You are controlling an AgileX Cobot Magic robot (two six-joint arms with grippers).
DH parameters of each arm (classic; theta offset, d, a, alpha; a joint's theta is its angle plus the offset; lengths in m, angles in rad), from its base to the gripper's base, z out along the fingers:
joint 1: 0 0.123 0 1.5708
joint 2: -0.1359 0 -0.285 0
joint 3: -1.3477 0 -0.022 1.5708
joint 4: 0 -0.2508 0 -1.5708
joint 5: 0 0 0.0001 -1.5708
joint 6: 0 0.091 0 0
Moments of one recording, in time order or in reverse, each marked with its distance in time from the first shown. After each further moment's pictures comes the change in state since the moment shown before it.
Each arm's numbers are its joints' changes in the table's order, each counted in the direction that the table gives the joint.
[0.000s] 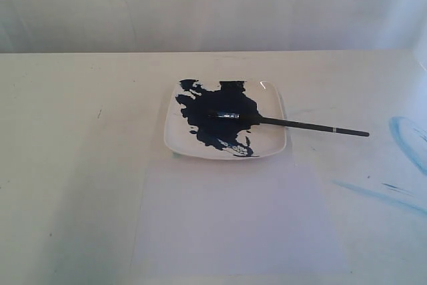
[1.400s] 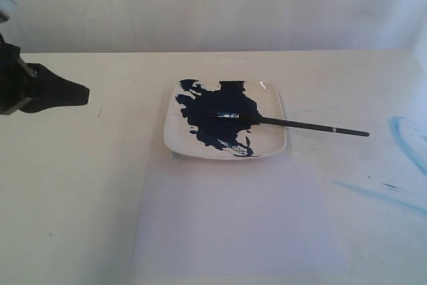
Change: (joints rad) left arm -0.092 -0.539 0.361 1.025 -0.818 1.066; right arm 0.000 0.000 0.000 0.000 0.000 0.000
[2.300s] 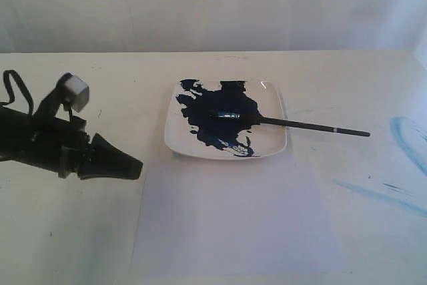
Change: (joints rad) left arm -0.051 -0.467 0.001 0.147 -0.422 0.169; right arm 0.000 0.000 0.000 0.000 -0.001 0.000
